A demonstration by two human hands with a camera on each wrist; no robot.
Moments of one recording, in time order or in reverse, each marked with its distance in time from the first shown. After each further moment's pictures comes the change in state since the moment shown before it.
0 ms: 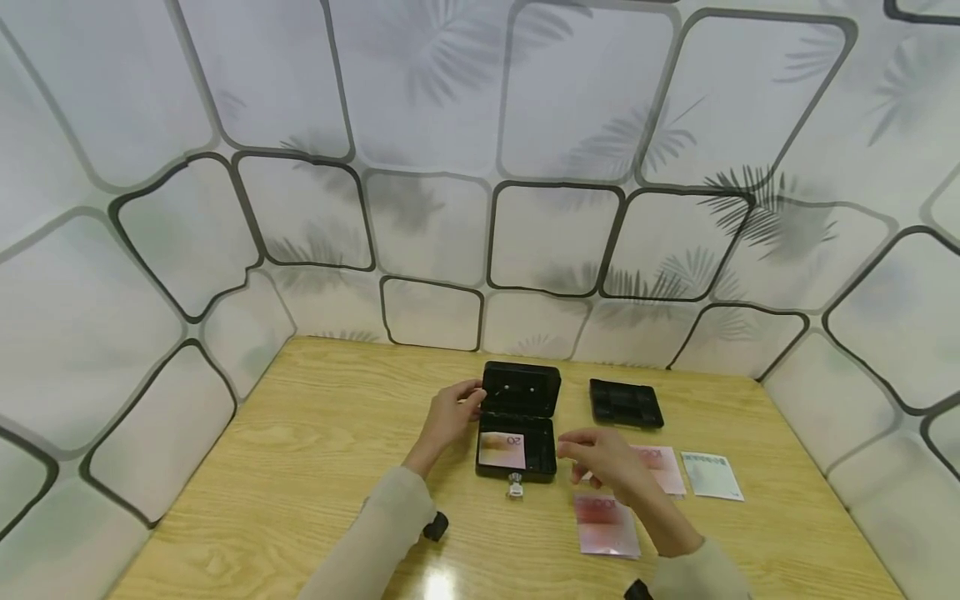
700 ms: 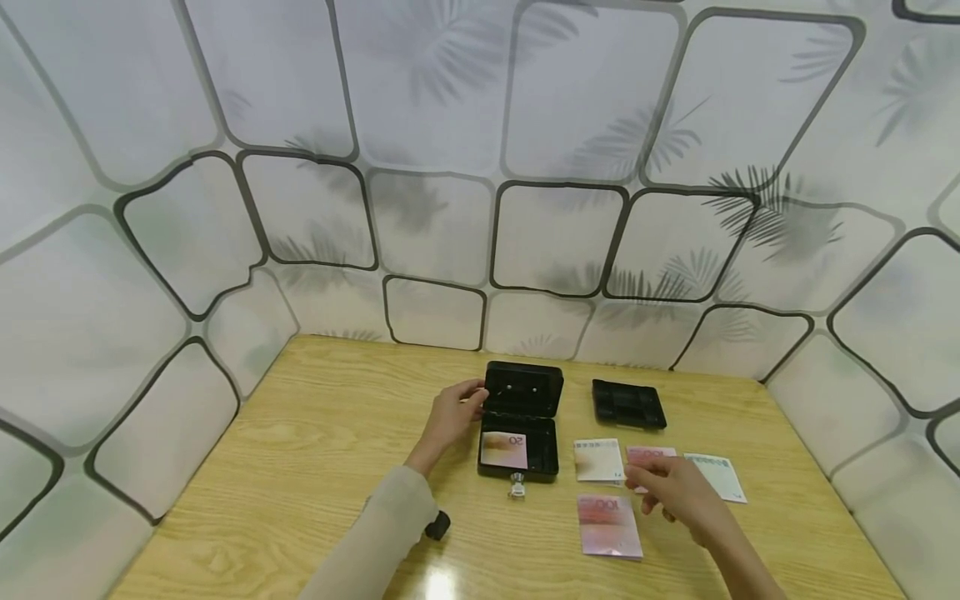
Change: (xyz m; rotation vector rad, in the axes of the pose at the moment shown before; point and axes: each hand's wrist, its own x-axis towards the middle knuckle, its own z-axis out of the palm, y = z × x) left_hand -0.001 0.000 0.000 -0.005 0.004 0.004; right_hand -0.041 0.040 -0.059 -0.130 0.102 0.060
